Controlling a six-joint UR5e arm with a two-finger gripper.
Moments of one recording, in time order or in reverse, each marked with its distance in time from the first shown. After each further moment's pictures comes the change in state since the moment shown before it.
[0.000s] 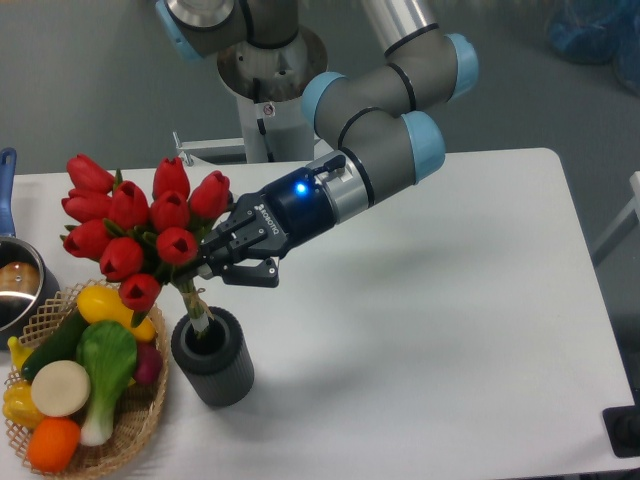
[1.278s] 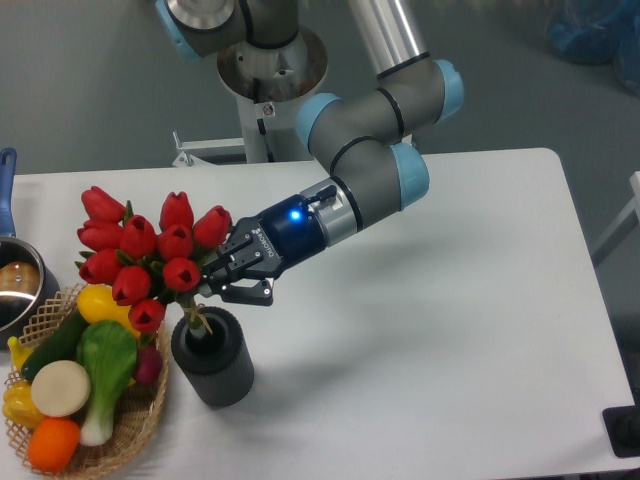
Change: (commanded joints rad) arm -0.011 -0.058 -0.035 -0.002 0.002 0.051
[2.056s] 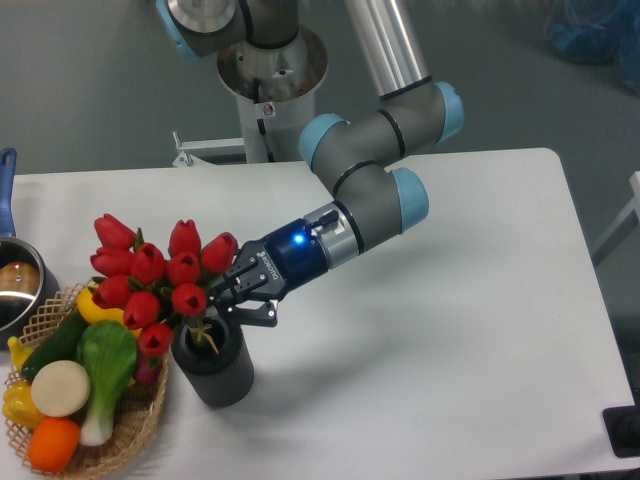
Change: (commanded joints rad) arm -0.002 -0.078 0.009 0.000 -0.002 0.106
